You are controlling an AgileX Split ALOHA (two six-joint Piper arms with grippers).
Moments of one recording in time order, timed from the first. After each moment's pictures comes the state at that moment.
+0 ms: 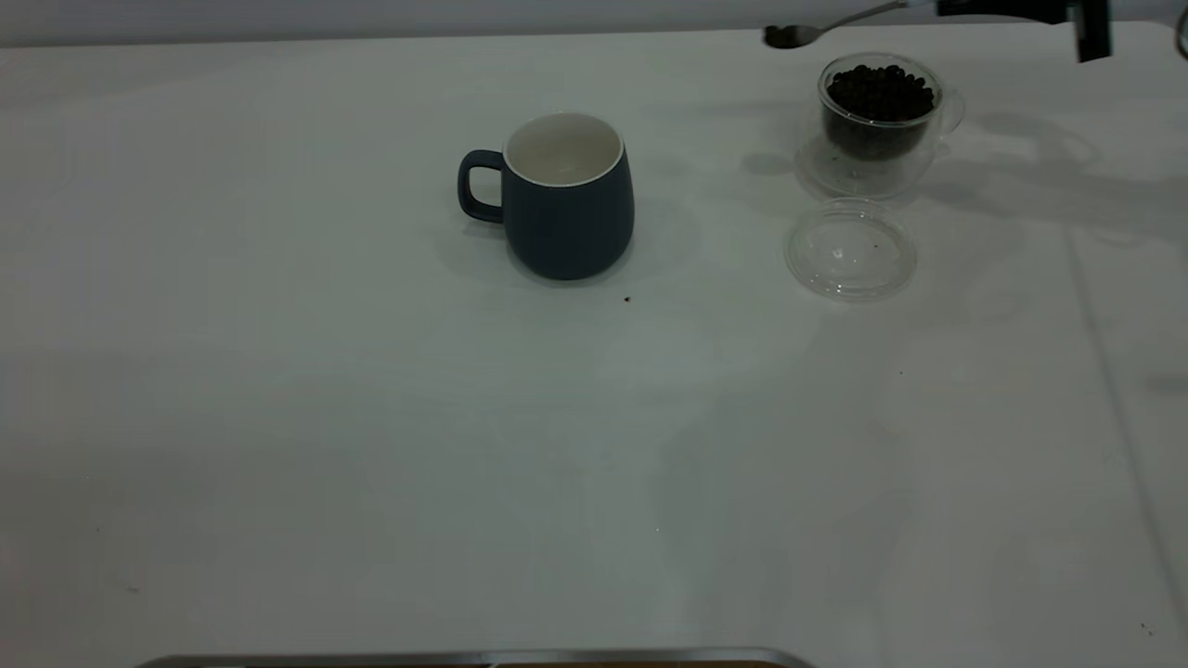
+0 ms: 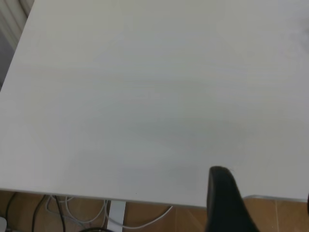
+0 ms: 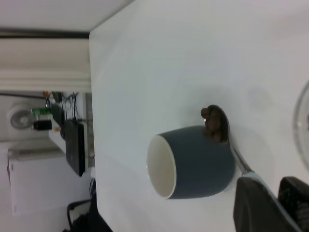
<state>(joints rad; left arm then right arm) 0.07 -0.02 -0.49 0.01 1.14 -0.02 -0.20 2.53 -1.75 1.29 1.17 -0.77</state>
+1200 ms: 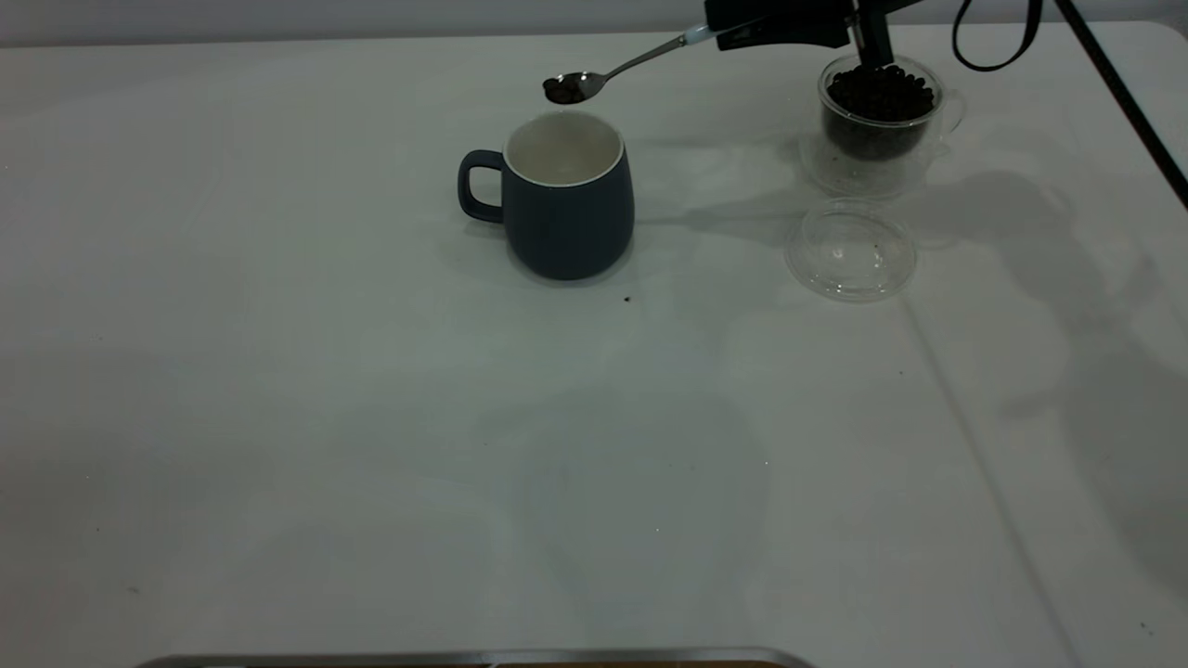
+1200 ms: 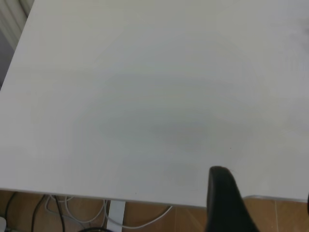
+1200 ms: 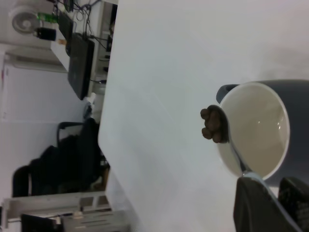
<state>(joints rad) 0.07 -0.02 -0.49 0.01 1.14 -0.02 0.08 2.52 -1.75 1.33 1.15 -0.90</state>
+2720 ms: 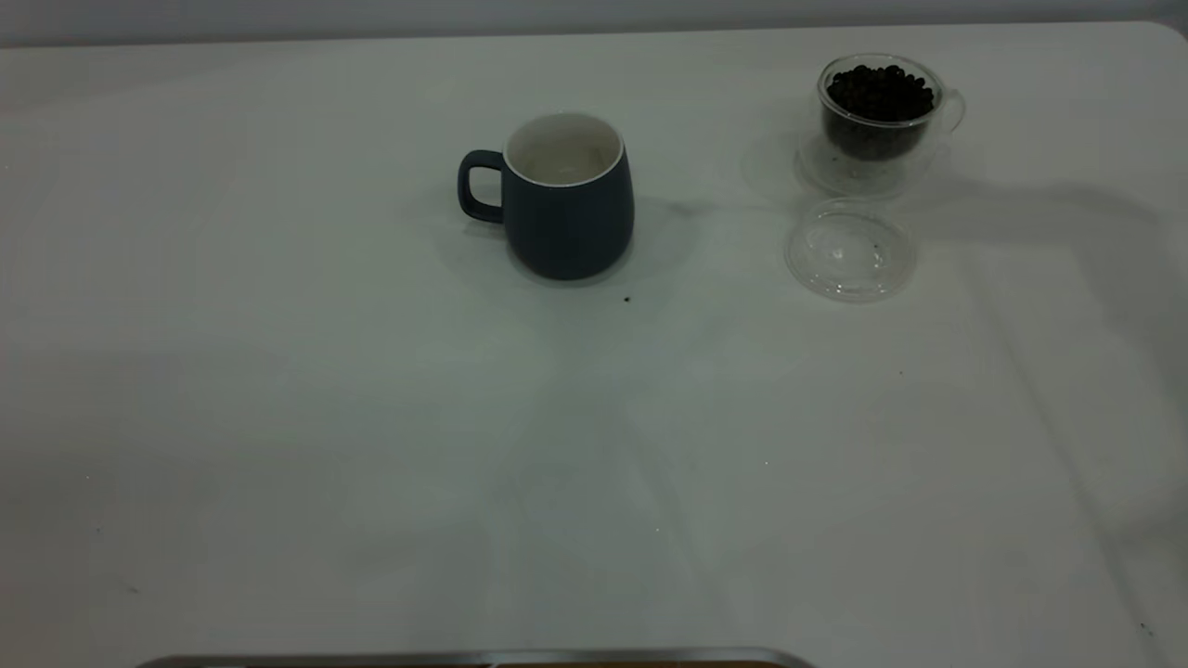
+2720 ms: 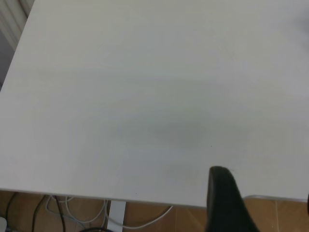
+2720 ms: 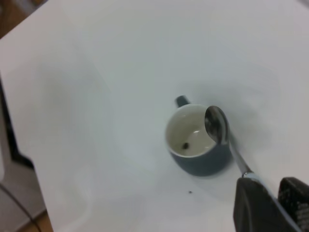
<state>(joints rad) 0.07 -0.02 -0.49 0.01 1.14 -0.02 -0.03 2.07 -1.73 0.96 1.20 -1.18</state>
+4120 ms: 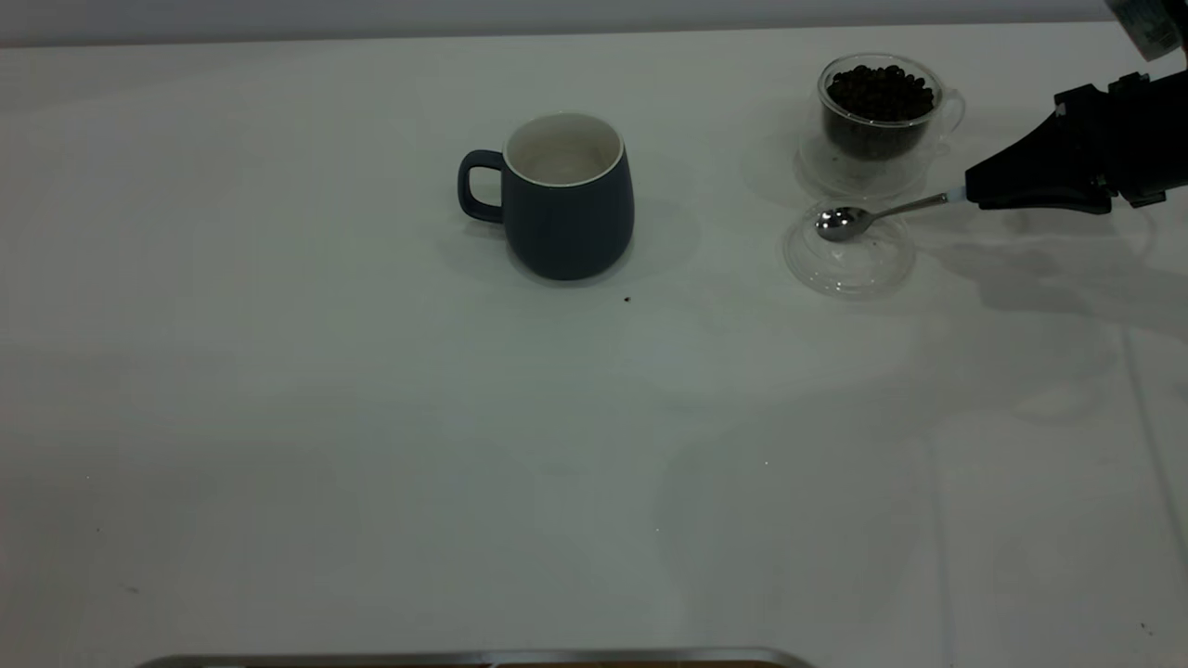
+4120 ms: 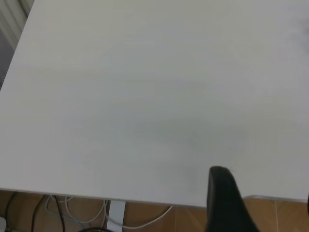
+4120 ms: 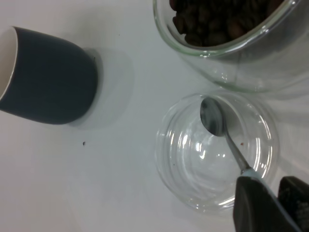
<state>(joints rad) 0.07 -0.02 -0.49 0.01 1.14 -0.02 -0.26 2.46 -1.25 1.42 0.85 -1.60</state>
